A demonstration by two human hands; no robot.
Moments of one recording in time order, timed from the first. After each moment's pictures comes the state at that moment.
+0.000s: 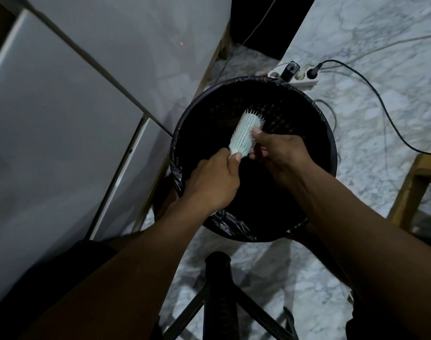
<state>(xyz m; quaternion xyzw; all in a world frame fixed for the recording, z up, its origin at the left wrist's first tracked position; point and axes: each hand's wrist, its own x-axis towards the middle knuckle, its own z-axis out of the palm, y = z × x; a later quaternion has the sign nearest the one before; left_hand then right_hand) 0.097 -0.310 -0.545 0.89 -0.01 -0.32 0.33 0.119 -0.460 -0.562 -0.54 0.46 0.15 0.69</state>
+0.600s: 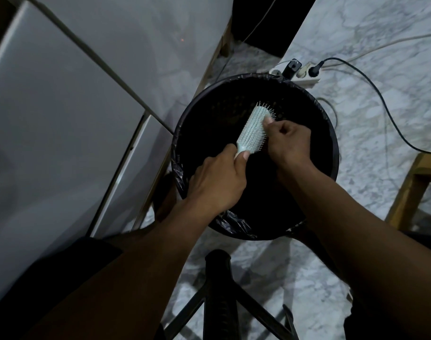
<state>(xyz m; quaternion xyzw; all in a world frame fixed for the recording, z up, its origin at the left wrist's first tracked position) 0.091 -0.313 -0.541 0.90 -0.04 -0.30 0.32 0.120 -0.463 -0.577 -0.73 0.42 0.04 0.54</state>
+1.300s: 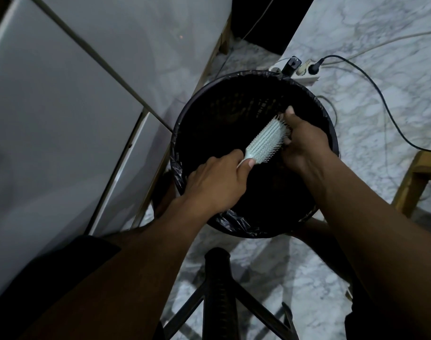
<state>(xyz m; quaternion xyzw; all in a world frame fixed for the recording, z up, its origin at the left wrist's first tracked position) 0.090 -0.309 -0.549 0.90 -0.11 -0.32 0.28 0.130 -0.488 -0.567 -0.45 0.53 0.06 0.72</state>
